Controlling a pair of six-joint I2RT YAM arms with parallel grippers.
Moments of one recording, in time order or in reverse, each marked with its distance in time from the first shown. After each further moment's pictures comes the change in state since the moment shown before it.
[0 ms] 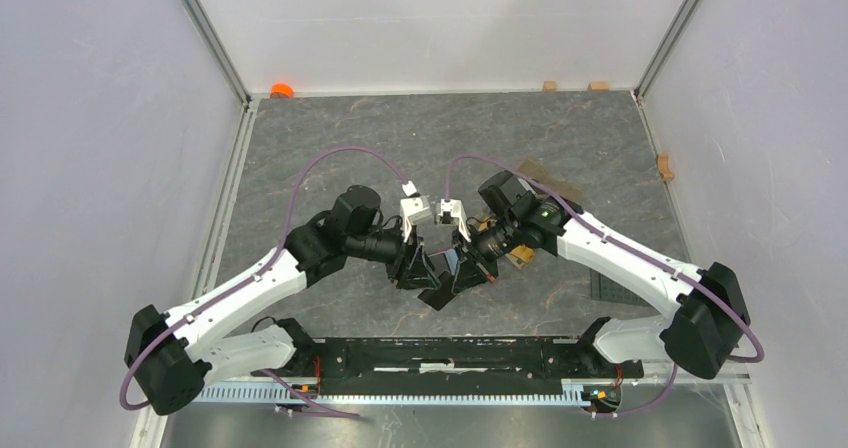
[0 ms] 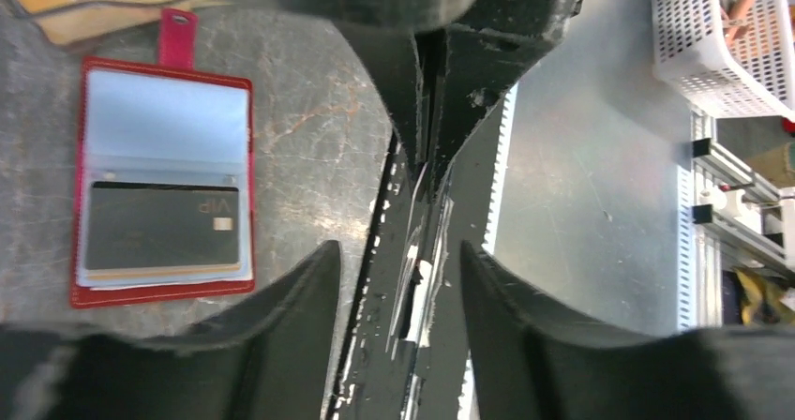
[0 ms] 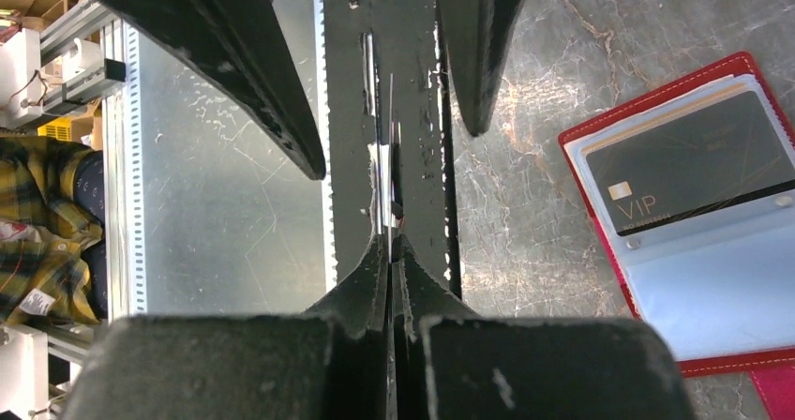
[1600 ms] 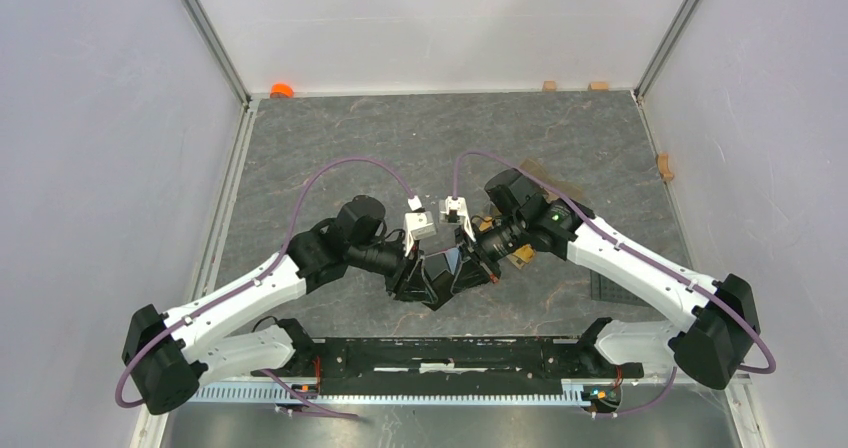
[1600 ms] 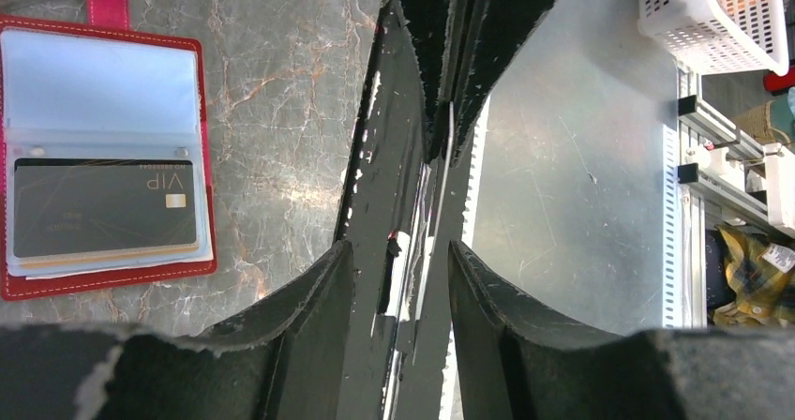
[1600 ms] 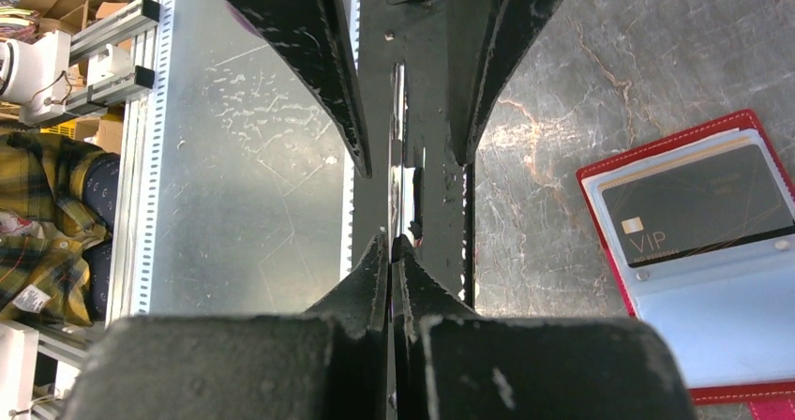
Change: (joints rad) left arm -0.061 -0.012 -0.029 -0.043 0.023 0.026; right arm 0.011 -0.055 0.002 0.025 -0.056 0.012
